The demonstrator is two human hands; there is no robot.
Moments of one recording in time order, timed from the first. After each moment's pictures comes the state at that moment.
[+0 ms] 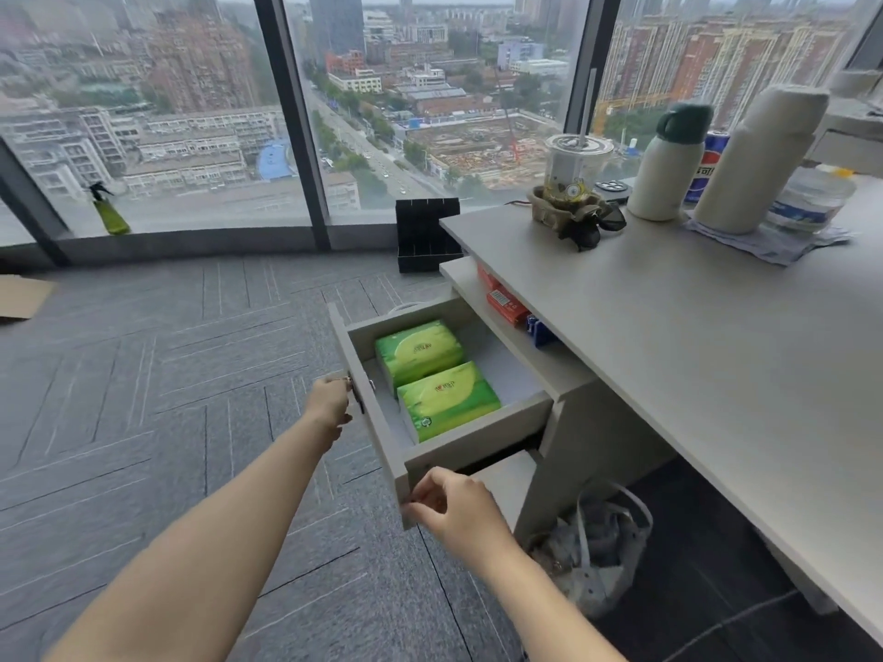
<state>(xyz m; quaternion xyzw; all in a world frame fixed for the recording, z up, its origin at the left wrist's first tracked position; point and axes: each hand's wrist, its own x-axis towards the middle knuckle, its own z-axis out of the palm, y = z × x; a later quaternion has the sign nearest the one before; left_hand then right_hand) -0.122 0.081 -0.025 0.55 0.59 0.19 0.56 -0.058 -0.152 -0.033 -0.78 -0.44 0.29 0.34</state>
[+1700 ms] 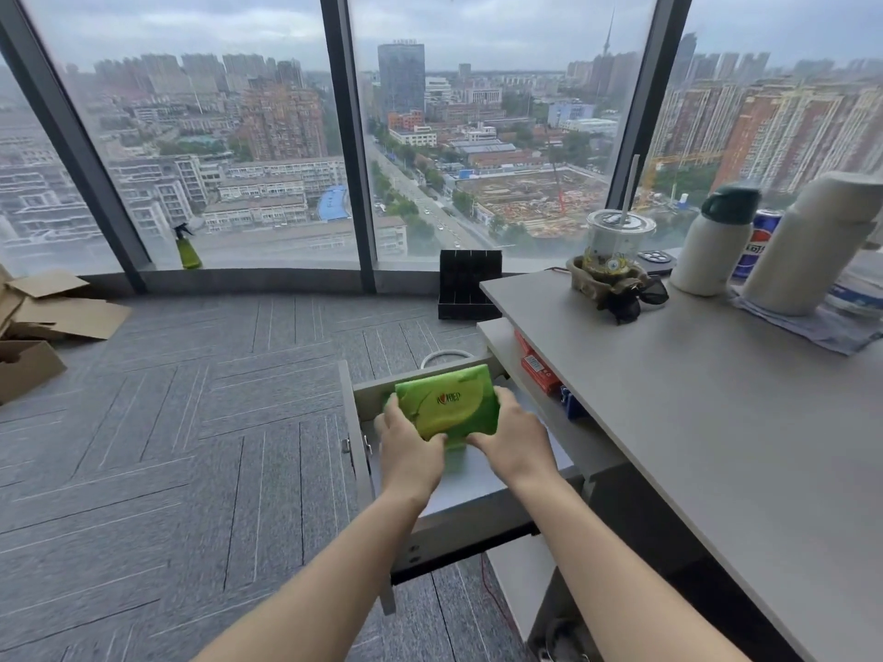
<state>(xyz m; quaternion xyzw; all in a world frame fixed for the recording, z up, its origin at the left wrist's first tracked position) -0.087 -0.010 0.045 0.67 0.53 0.30 0.42 0.032 -0.071 0.050 -0.82 -0.43 0.13 0.35</state>
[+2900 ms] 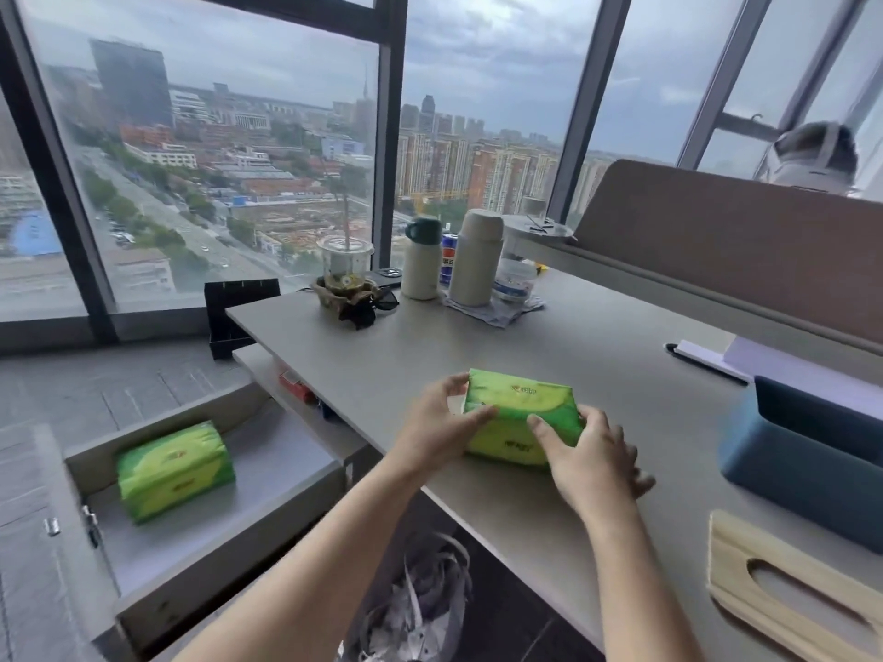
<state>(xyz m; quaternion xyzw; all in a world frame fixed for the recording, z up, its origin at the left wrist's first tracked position) 0.058 -0.217 0.143 0.81 0.12 0.17 0.55 0.092 -0.385 0.155 -0.94 -0.01 -0.07 0.32</state>
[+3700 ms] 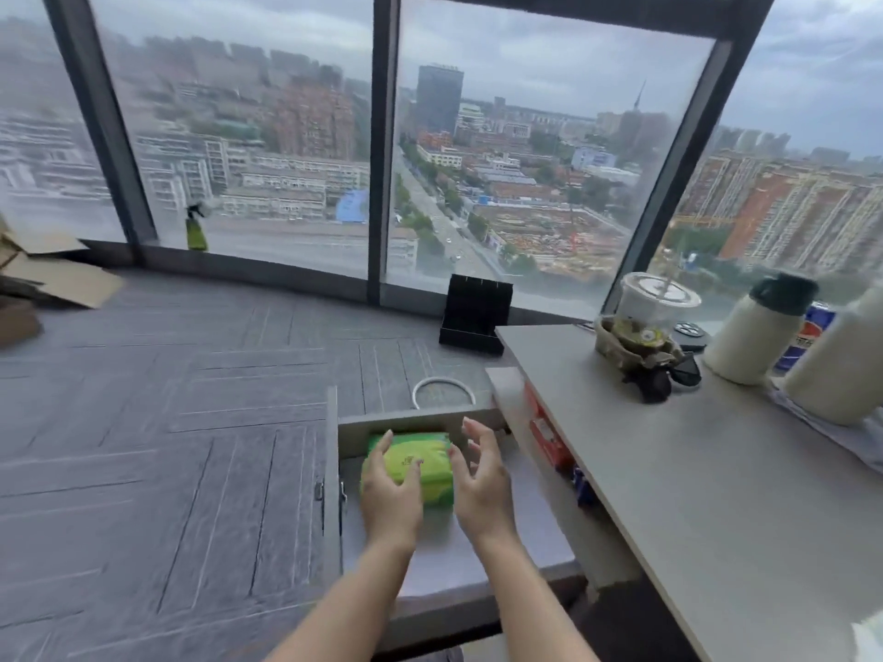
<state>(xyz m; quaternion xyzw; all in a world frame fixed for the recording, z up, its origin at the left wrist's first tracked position) -0.054 0.035 -0.002 0.53 0.54 0.43 0.48 0.037 -0.012 0.020 -0.72 -0.41 0.19 0.53</state>
